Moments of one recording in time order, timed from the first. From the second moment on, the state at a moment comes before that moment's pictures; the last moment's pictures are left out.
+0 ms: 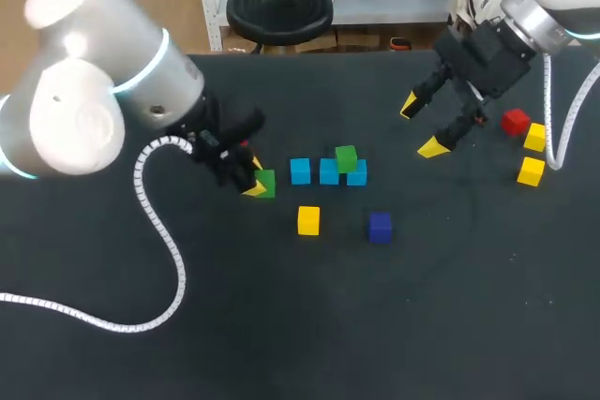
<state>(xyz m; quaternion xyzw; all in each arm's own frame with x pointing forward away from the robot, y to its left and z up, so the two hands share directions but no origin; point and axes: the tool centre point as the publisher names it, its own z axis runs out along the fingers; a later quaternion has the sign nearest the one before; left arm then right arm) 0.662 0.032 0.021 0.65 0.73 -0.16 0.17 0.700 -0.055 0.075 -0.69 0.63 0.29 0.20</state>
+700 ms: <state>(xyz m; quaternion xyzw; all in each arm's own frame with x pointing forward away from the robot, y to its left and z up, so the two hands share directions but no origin) 0.672 -0.001 0.051 0.67 0.70 -0.15 0.18 0.700 -0.055 0.075 -0.69 0.63 0.29 0.20</state>
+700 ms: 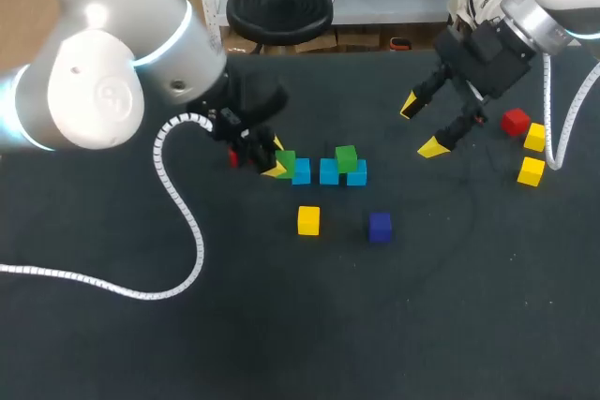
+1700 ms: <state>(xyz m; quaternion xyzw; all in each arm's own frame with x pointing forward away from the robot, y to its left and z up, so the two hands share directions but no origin) 0.677 -0.013 0.052 0.68 0.70 -0.15 0.18 0.700 -0.055 0.075 -0.69 0.63 0.29 0.20</state>
